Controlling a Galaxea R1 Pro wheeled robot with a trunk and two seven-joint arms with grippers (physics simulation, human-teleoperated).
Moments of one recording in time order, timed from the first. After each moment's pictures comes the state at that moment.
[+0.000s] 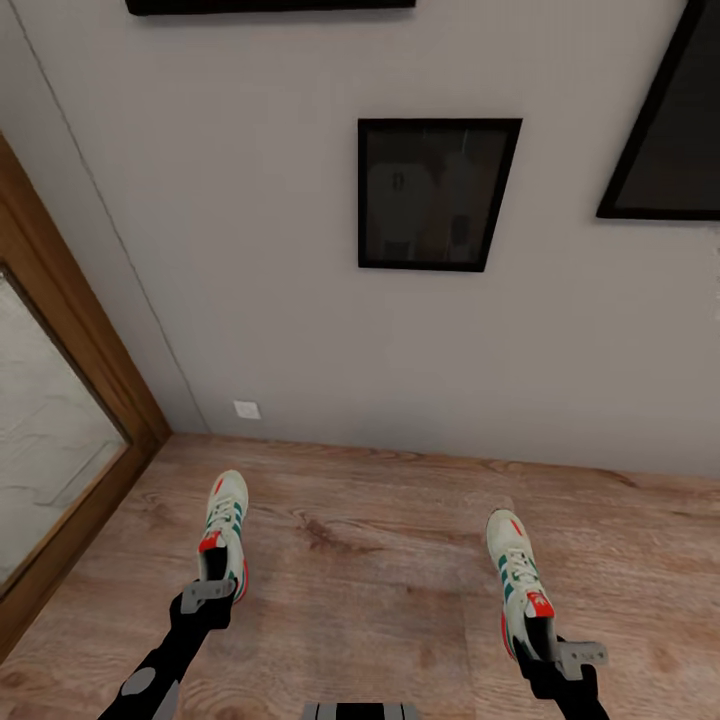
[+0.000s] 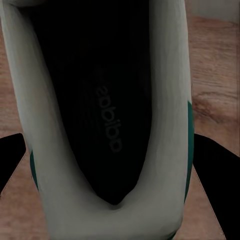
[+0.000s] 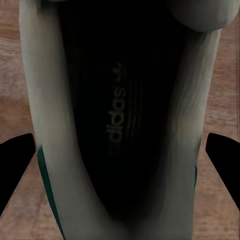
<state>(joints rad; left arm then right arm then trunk) -0.38 0.07 0.17 -0.53 0.02 -0.35 -0.21 -0.39 -0.19 -0.03 -0.18 -0.09 -0.61 0.17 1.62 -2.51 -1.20</state>
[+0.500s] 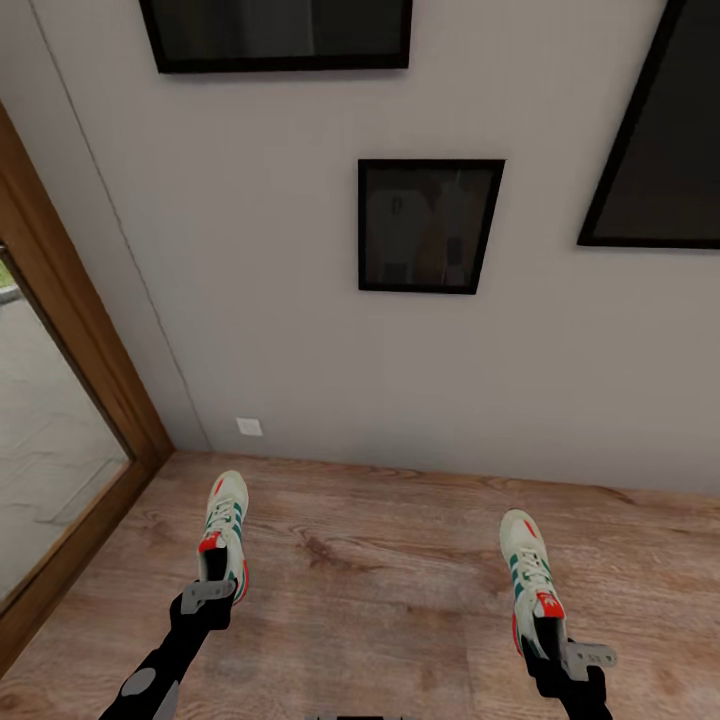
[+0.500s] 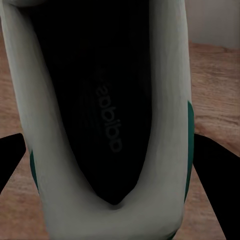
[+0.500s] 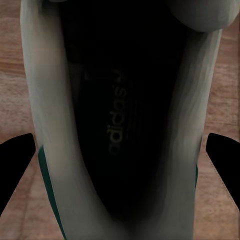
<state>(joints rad) -0.38 0.07 0.17 -0.53 0.02 -0.35 -0.21 -0.39 -0.18 -0.03 -0.18 -0.09 -0.60 0.08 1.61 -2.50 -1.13</state>
